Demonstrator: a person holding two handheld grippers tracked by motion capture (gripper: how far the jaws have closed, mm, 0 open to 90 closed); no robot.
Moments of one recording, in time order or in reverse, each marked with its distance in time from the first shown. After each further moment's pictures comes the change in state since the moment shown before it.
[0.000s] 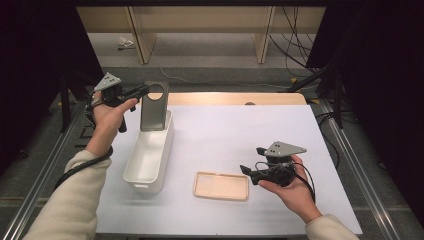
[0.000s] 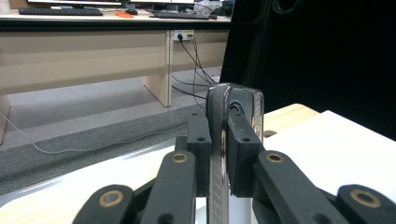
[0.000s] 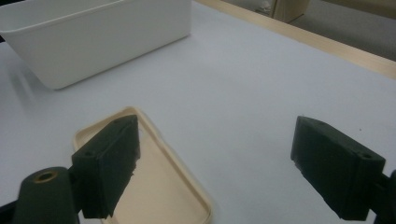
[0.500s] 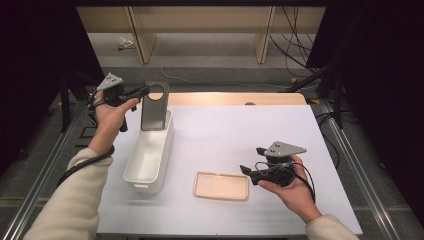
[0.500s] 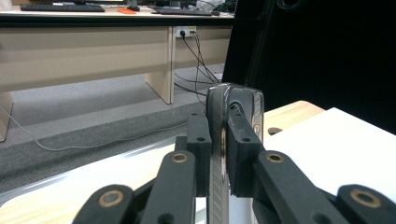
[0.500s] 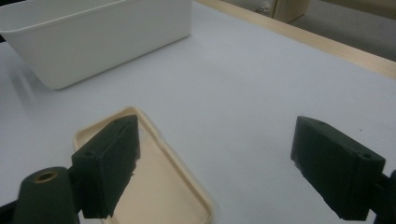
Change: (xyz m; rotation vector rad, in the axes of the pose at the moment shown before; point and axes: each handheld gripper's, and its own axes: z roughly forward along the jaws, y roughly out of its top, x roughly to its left) left arm 0.005 -0.005 0.007 0.010 0.006 -0.008; right arm 0.000 0.000 0.000 -0.001 0.000 -0.001
